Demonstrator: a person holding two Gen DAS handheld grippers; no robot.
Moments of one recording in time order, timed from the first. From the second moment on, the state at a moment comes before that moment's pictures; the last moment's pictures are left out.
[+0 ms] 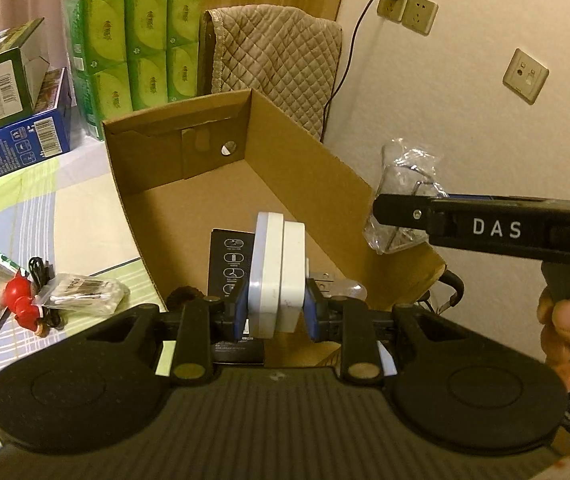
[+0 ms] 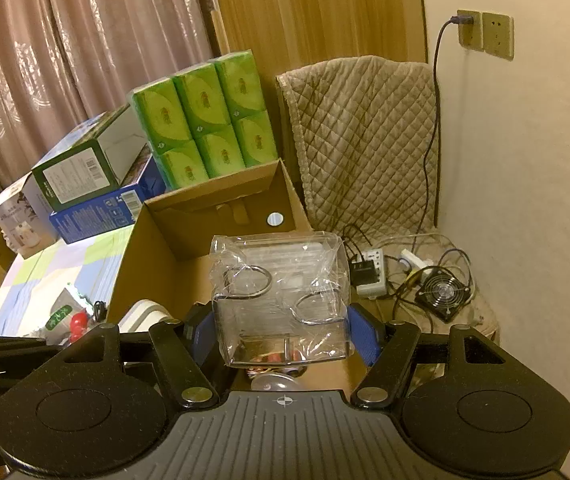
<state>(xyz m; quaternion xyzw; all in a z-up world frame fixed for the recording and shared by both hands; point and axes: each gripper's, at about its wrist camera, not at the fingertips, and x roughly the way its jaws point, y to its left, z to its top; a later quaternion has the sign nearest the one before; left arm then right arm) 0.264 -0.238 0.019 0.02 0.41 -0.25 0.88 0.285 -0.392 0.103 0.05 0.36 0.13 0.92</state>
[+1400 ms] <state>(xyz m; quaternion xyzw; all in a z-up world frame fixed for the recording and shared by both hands) 0.239 -0.132 0.031 -0.05 0.40 -0.14 0.90 0.264 -0.361 0.101 0.07 0.38 0.15 0.91</state>
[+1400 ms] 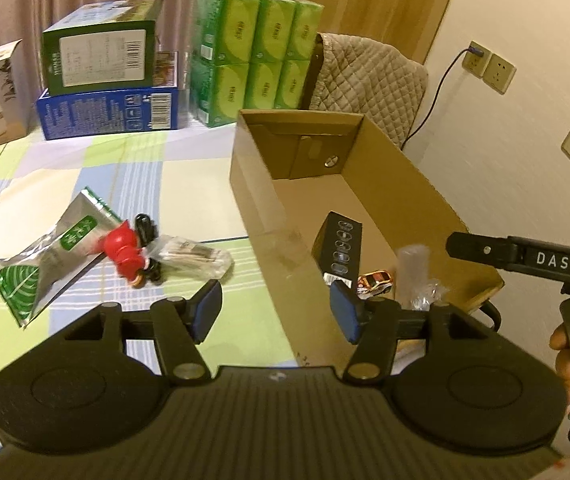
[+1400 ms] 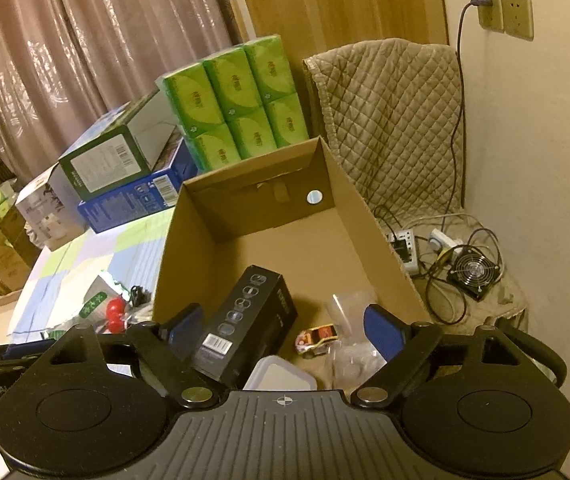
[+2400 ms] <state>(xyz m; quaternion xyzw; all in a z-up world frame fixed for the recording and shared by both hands) 0.167 -0.031 0.057 -0.06 0.37 -0.06 0.92 0.196 -0.290 0.132 0.04 0.36 0.23 0.90</state>
